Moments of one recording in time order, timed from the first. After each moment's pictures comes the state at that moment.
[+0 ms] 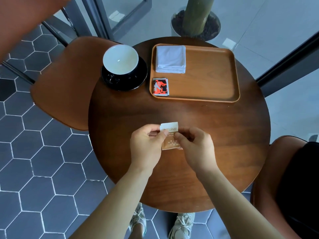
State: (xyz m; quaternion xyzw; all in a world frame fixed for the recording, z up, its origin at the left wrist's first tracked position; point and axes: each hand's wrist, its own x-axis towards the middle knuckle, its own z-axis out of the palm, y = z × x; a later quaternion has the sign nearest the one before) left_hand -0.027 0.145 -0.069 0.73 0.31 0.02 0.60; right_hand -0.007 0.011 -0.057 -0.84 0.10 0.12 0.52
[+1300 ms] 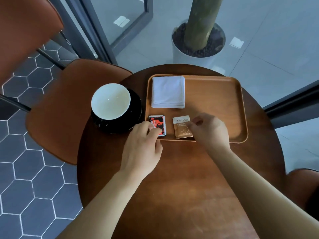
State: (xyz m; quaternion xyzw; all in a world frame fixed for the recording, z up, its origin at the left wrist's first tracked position) left_hand 0.096 0.181 -0.065 0.98 0.00 0.03 0.20; right_hand 0.181 -0.004 -0.068 -0.94 0.08 0.12 0.30
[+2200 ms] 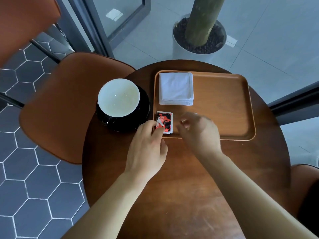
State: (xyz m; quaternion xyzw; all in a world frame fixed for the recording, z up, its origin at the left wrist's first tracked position) left_hand 0.090 0.198 -0.074 0.97 0.00 0.02 0.24; right_hand 0.157 0.049 -0.059 -0.96 -0.03 0.07 0.26
